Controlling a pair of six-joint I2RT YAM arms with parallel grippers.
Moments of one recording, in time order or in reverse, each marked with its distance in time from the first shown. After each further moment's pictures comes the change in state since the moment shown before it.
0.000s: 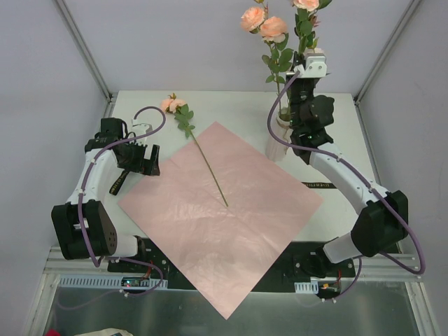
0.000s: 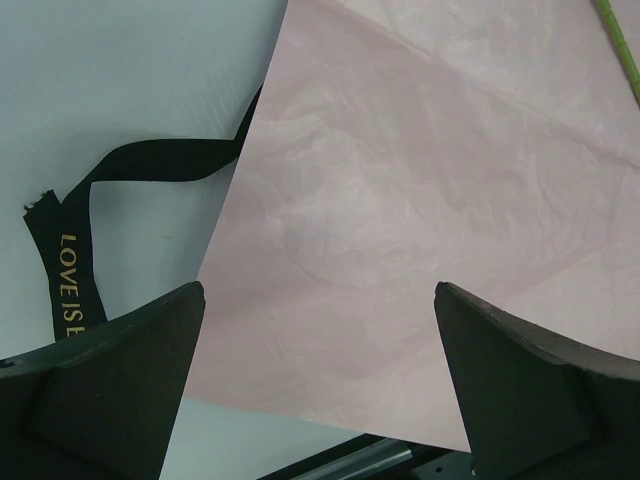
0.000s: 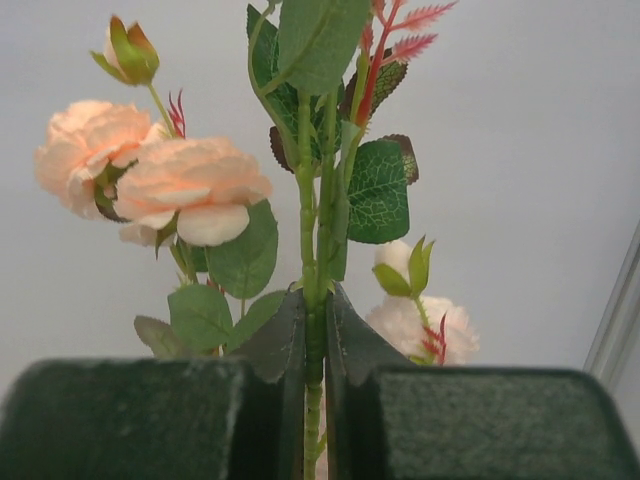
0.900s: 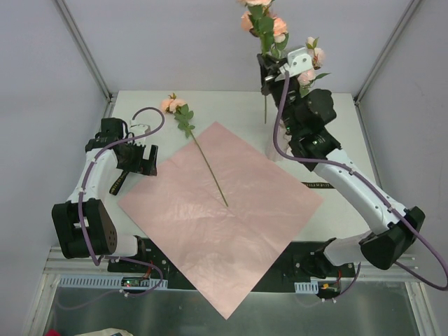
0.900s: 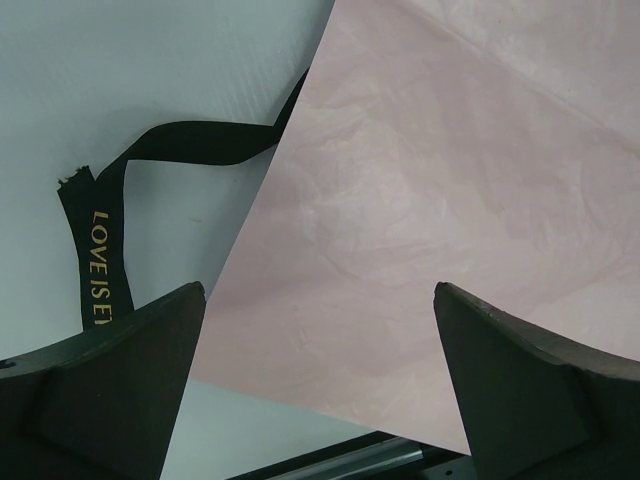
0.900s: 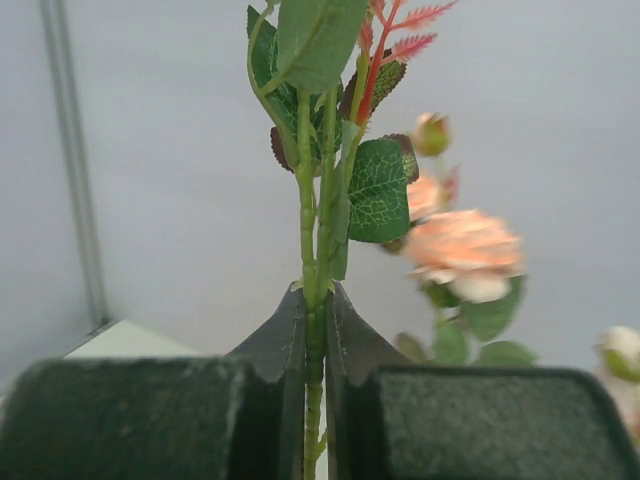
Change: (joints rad) left arm 0.000 0.009 -0.006 0.010 -0.082 -0.012; right arm 0.241 -0.076 0.175 -0.426 -0.198 0.120
